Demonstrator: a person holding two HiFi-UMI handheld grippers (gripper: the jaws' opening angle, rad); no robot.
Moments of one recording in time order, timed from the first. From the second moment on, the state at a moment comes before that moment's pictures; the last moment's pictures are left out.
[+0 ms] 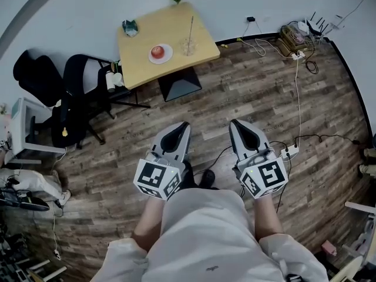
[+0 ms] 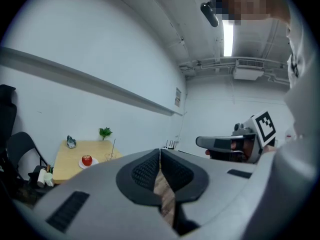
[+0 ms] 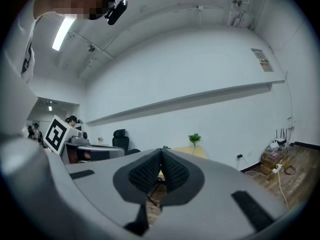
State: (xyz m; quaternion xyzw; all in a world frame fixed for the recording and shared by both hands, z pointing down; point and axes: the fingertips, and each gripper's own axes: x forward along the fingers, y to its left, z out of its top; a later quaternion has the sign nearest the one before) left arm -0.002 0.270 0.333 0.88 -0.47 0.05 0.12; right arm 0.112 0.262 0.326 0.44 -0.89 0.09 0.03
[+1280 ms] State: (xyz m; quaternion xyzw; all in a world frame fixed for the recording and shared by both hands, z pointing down) left arm -0.031 0.124 0.336 0.89 -0.45 0.05 0.11; right arm 0.091 0.125 0.323 0.45 -0.89 0.08 0.06
